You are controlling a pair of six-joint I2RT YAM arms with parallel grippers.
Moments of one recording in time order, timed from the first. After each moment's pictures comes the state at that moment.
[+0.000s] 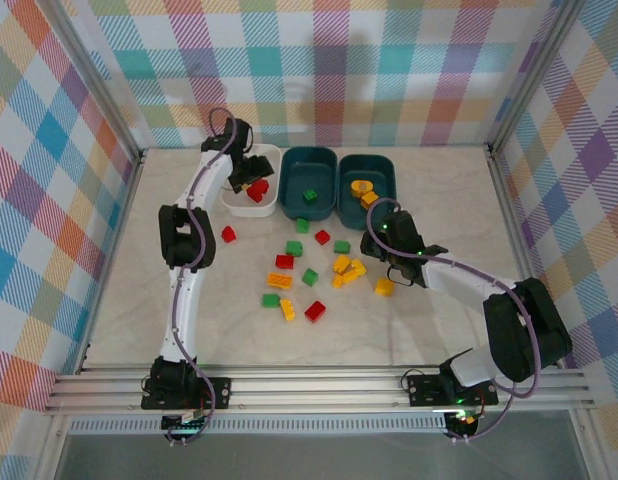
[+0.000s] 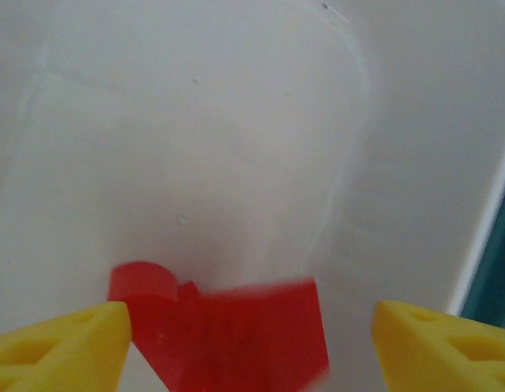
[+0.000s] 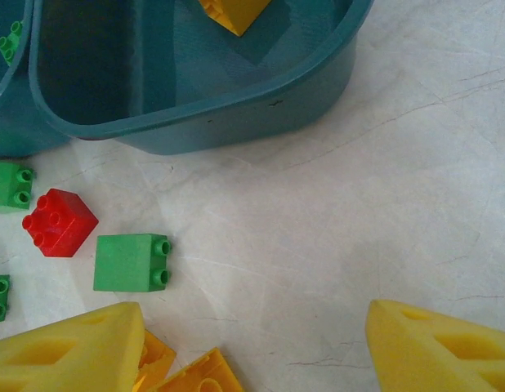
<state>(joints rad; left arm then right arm) -0.17 2.53 2.42 -0.98 0.15 -0.59 0.46 1.43 0.75 -0.13 0.12 0.62</state>
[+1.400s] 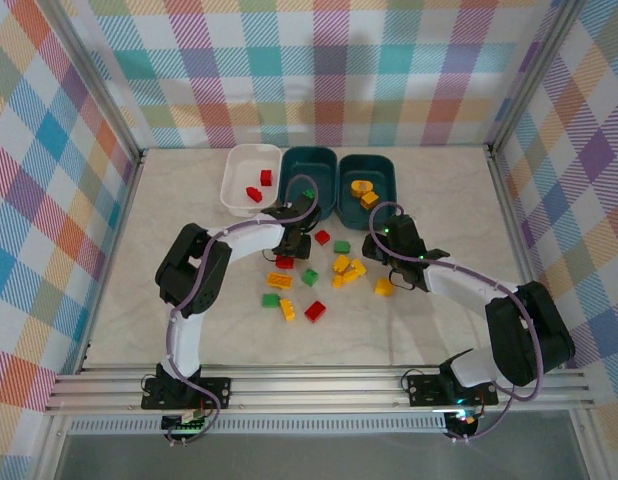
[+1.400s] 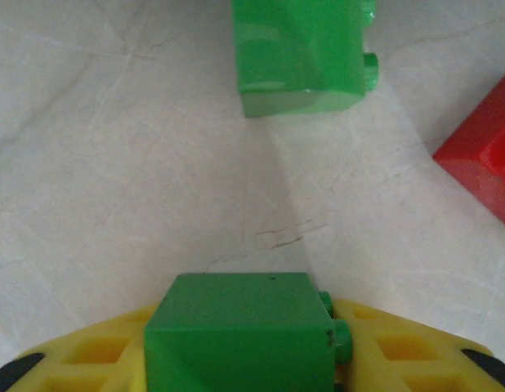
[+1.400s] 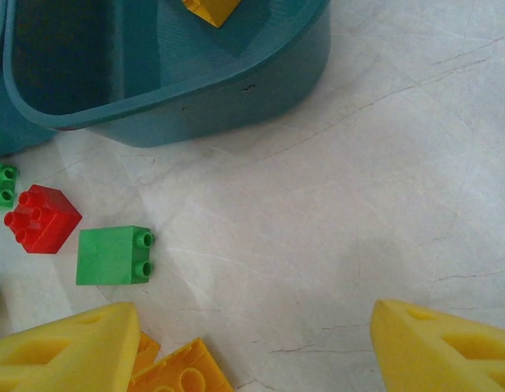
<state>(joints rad) -0.63 2.03 1.40 -0.60 -0.19 -0.45 0.46 1.41 0.71 -0.12 0.14 0.65</state>
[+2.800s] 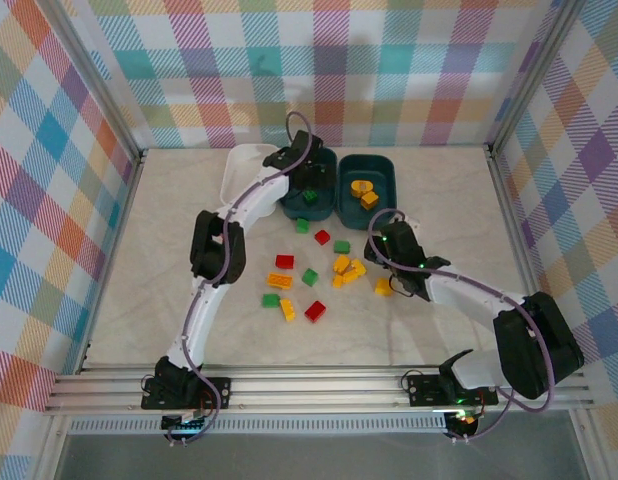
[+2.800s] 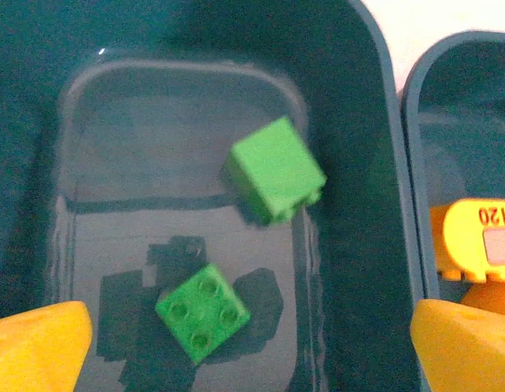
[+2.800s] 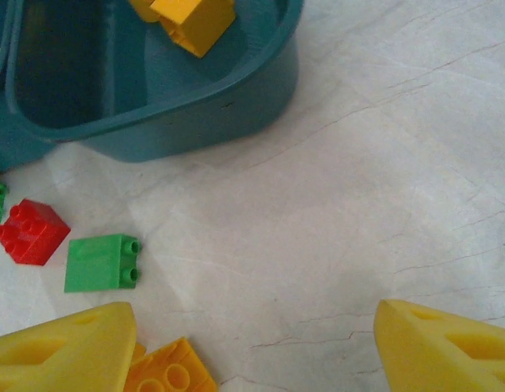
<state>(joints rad) -0.49 2.42 2.24 -0.71 -0.09 -0.45 0.53 1.34 0.66 -0.11 0.28 0.66</state>
